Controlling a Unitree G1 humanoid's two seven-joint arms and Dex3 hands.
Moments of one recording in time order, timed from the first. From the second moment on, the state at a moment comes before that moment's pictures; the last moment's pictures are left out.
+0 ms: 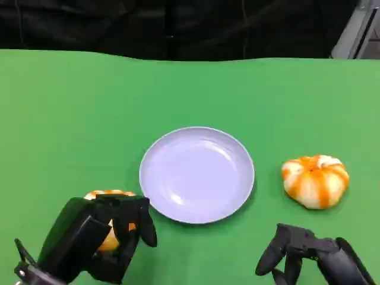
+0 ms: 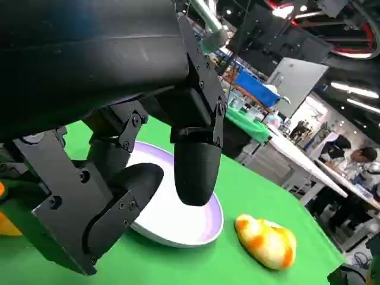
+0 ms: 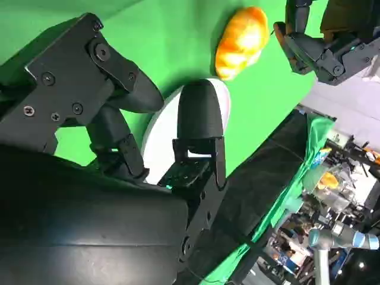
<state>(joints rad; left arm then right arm) 0.05 0.27 -0.11 0.20 0.45 -0.80 0.12 0.38 -0.13 0.18 -0.25 -0.35 -0.37 0.03</state>
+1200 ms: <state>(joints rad) 0.06 0.26 -0.09 0.15 0.66 -0.62 0.25 0.37 -0.13 0.19 -0.25 -0.35 -0.37 0.03</state>
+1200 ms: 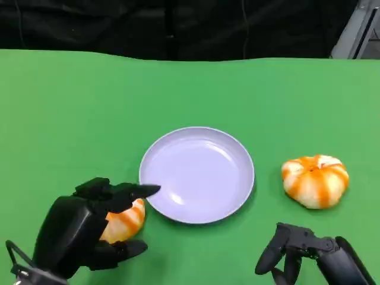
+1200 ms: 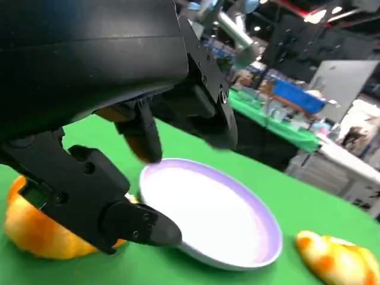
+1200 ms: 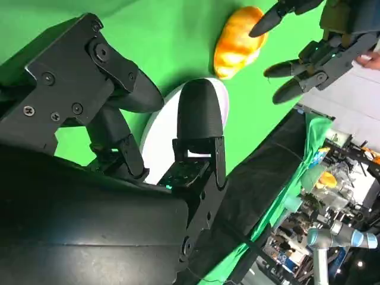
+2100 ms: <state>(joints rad) 0.04 0.32 -0.24 -0.02 0.94 -0.01 0.08 0.37 -0.13 0.20 -0.25 -0.36 -0.37 0.02</state>
